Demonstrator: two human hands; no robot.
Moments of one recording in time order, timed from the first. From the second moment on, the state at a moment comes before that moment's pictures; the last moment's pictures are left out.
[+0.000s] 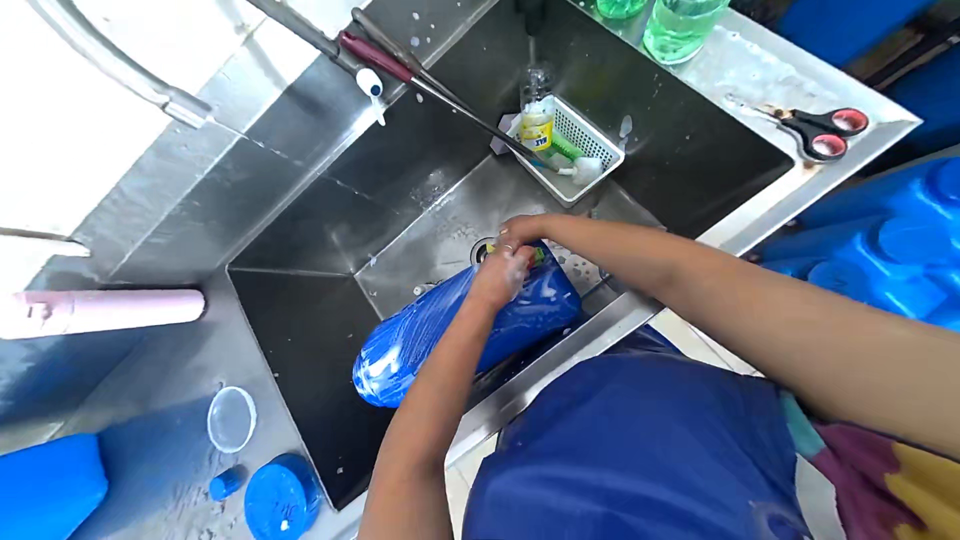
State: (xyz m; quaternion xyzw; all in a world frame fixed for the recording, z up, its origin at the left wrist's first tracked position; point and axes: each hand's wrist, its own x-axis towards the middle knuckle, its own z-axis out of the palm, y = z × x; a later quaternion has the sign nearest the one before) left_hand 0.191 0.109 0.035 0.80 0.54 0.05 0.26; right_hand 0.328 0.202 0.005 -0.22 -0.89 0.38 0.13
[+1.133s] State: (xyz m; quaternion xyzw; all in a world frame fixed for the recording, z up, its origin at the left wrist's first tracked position) left_hand 0.172 0.079 0.025 0.74 0.63 0.09 0.22; right_hand 0.372 0.156 0.033 -0.27 -0.87 0.41 -0.02
